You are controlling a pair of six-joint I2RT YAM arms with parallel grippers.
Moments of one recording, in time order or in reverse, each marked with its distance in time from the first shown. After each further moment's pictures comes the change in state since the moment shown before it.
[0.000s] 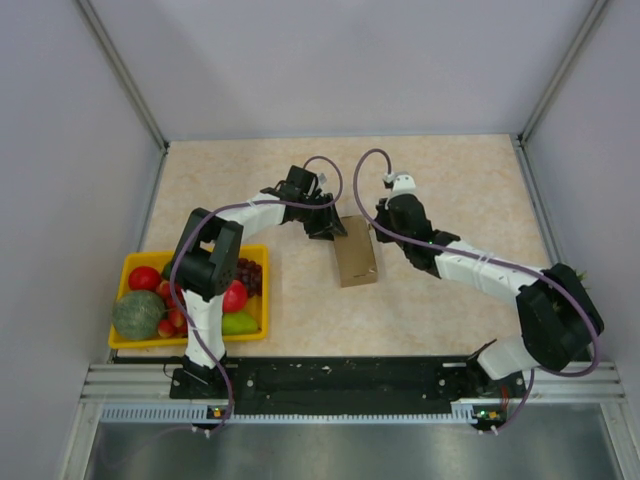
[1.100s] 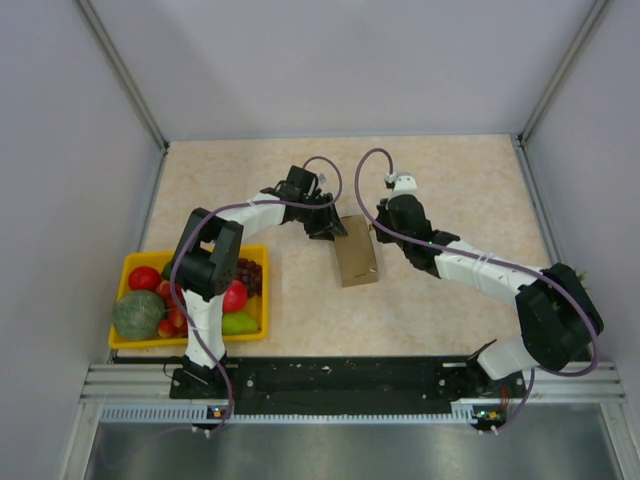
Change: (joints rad) left arm 0.000 0.002 0.000 0.001 0.000 -0.017; right arm 0.000 -0.006 0.000 -0.007 0.016 0.027
